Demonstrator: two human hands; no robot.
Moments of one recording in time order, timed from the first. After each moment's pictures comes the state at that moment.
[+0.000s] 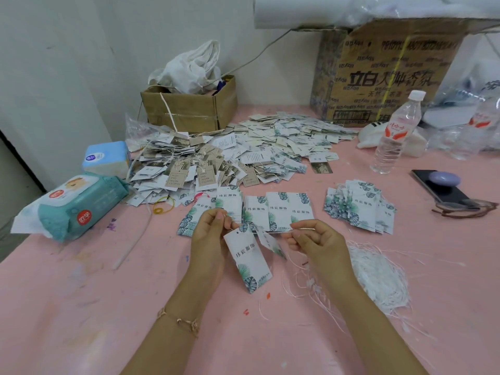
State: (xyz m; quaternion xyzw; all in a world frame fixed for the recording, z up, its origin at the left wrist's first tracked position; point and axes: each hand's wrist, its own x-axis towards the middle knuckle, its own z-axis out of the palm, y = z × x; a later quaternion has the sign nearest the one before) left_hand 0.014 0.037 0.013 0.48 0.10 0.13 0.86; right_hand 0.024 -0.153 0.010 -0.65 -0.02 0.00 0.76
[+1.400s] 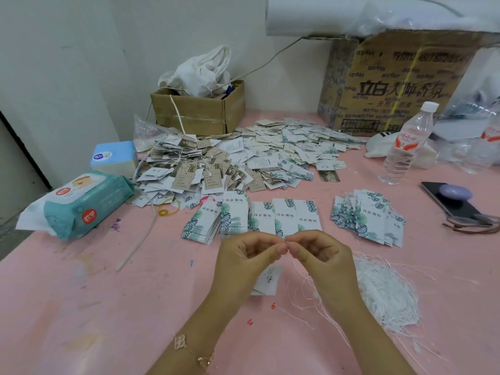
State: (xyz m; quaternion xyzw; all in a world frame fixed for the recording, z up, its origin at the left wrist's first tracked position) left_hand -0.016 0.009 0.028 0.67 -0.04 0.11 0.74; right_hand 0.003 -0.141 0.027 -0.66 -0.13 -0.05 0.74
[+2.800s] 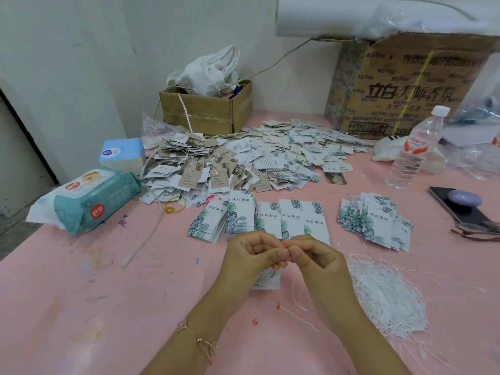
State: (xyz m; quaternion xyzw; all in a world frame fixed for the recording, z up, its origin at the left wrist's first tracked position) left_hand -0.007 0.018 0.014 0.59 -0.09 0.02 0.80; right_hand 0.003 -0.130 0.014 -0.62 -0.17 -0.01 0.76
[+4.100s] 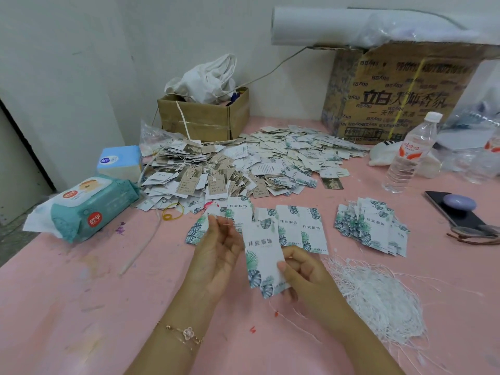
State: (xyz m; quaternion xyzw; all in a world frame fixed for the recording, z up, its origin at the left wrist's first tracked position) left_hand 0.016 0.050 0.017 0.23 0.10 0.05 0.97; right_hand 0.004 -0.133 0.007 -0.65 -0.19 0.15 0.72
